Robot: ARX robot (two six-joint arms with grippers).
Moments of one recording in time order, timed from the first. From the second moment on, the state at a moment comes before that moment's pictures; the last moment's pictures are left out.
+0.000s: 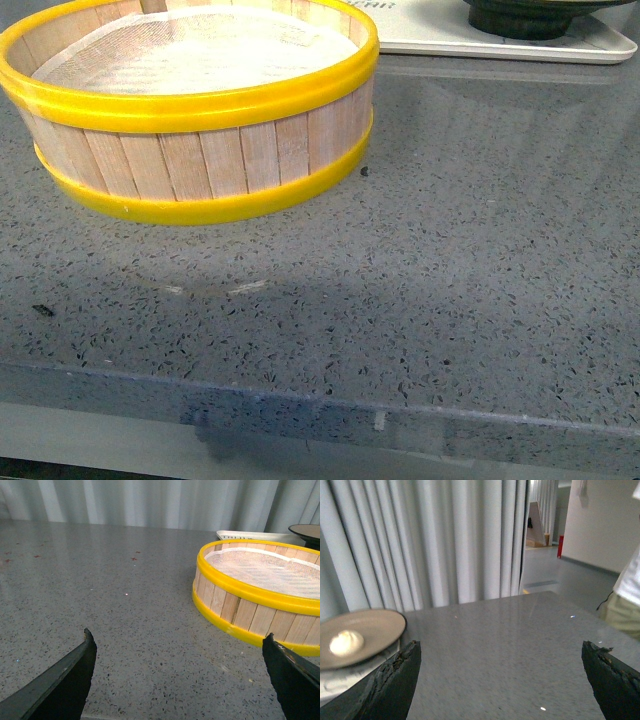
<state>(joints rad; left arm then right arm) 0.00 0.00 0.03 0.00 0.00 0.00 -0.34 0.87 0.46 0.54 0.01 -0.08</state>
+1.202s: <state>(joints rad) 0.00 0.00 0.03 0.00 0.00 0.00 0.00 0.20 0.05 0.15 0.00 -0.01</state>
